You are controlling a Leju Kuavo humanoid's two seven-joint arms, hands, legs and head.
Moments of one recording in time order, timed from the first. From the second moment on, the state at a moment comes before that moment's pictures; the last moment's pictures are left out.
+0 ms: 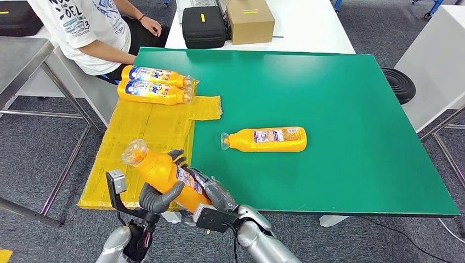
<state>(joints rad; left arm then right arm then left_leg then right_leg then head) -0.07 -0.11 -0.29 -1.27 0.38 -0.34 -0.33 -0.31 0.28 0.52 -0.77 0.59 -0.01 -0.68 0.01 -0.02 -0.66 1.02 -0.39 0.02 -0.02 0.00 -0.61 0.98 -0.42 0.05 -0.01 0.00</state>
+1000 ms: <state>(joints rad) -0.29 -0.04 -0.18 -1.34 -0.04 0.05 -0.40 -0.26 0.19 0.49 -0.98 0.62 -0.11 -0.59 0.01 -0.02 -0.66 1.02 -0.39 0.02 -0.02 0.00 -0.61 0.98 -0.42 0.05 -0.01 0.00</state>
